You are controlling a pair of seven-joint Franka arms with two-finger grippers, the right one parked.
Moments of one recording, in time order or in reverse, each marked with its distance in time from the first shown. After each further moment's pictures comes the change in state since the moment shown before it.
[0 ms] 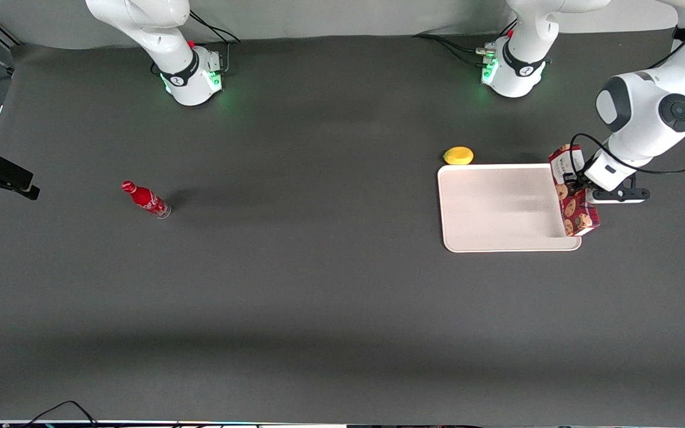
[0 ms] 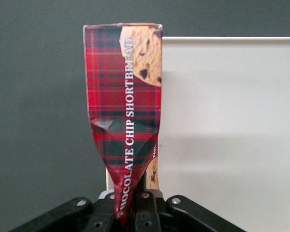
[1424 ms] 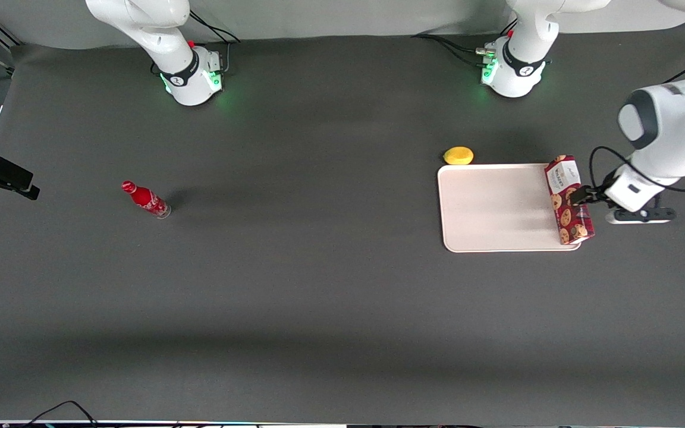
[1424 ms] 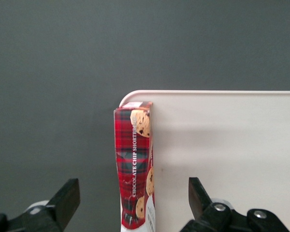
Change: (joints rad) arm 0.000 0.037 0.000 0.279 -0.007 -0.268 -0.002
